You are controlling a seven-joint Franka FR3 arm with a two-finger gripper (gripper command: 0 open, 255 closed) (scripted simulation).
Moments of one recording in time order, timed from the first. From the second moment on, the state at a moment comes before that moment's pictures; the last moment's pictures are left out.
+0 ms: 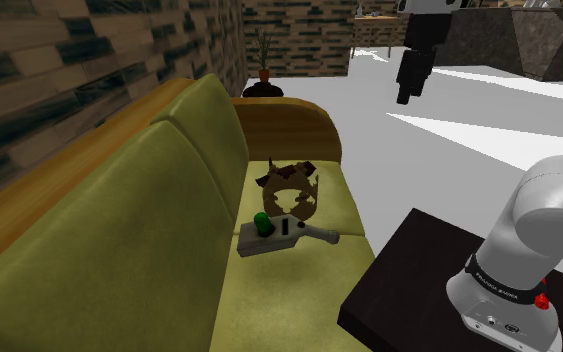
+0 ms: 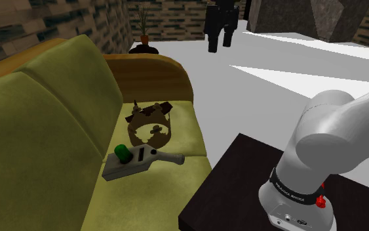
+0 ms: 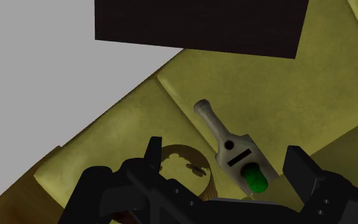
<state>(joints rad) -0.02 -0.76 -0.06 -2.28 0.01 1.49 -0.09</state>
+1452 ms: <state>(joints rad) 0.01 -0.30 0.25 -2.40 0.00 2.13 0.29</state>
